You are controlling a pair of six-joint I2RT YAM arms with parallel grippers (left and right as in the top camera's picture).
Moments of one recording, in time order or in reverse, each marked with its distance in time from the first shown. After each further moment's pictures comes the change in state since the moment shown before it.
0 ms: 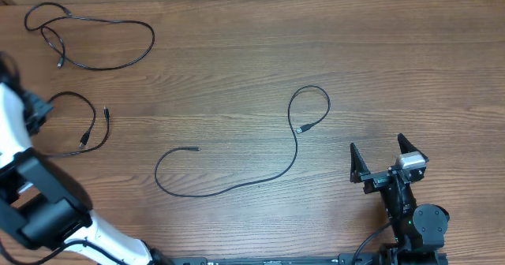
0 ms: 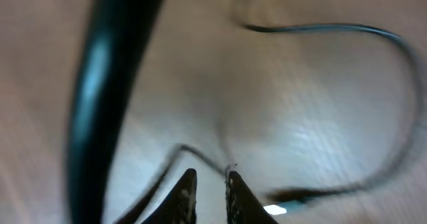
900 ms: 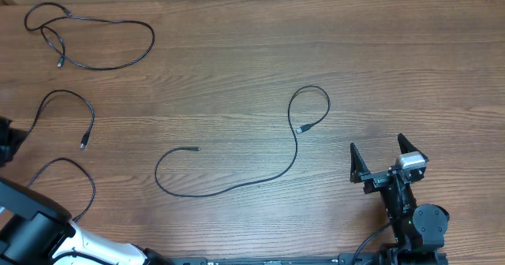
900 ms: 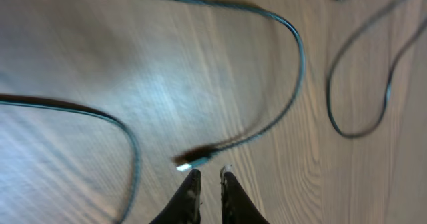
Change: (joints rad) left arm 0.263 0.001 0.000 -0.009 0.713 -0.013; right arm 0.000 0.000 0.000 0.000 0.000 0.000
